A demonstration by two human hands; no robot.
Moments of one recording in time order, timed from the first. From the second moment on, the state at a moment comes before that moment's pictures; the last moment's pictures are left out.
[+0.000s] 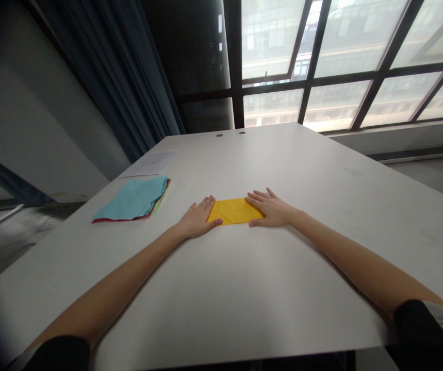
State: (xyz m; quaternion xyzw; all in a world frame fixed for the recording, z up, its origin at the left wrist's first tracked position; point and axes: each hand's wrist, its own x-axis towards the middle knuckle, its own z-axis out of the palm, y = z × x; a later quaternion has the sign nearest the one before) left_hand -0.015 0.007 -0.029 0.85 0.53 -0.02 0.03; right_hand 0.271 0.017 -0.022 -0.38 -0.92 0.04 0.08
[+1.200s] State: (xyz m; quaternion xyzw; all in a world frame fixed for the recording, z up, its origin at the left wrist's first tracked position) left_hand -0.020 0.008 -0.015 0.85 0.52 0.02 0.11; right_hand 0.261 0.011 0.005 -0.35 -0.91 -0.13 0.19
